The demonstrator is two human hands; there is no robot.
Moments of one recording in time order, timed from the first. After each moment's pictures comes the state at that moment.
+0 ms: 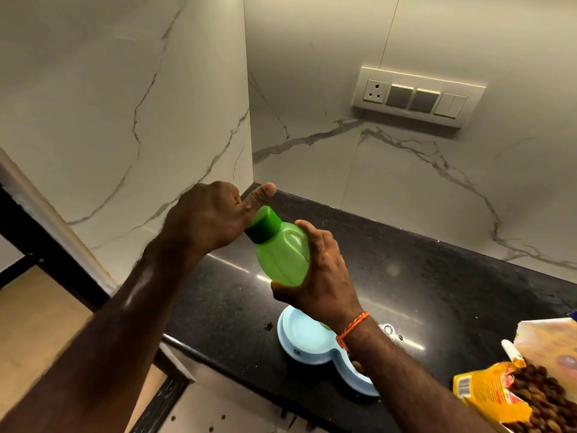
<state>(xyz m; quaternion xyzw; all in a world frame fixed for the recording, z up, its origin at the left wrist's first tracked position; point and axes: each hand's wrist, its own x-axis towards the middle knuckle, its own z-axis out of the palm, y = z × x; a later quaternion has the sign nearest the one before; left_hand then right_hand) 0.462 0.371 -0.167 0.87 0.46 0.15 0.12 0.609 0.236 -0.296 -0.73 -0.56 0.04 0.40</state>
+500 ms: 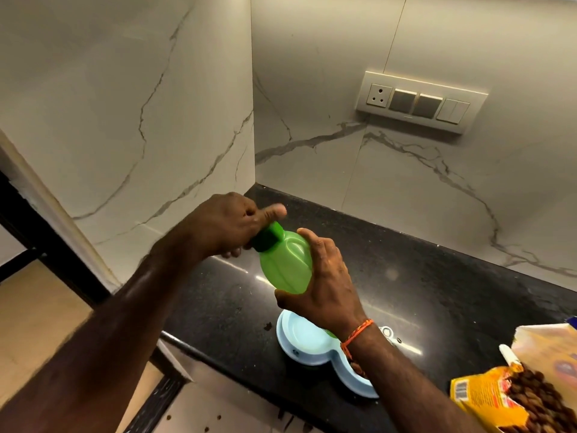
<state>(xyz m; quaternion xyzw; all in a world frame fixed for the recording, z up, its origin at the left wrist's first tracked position) 0.461 0.369 -0.176 0.86 0.38 0.09 0.32 0.611 0.228 -0.301 -0.73 -0.57 0.05 0.38</state>
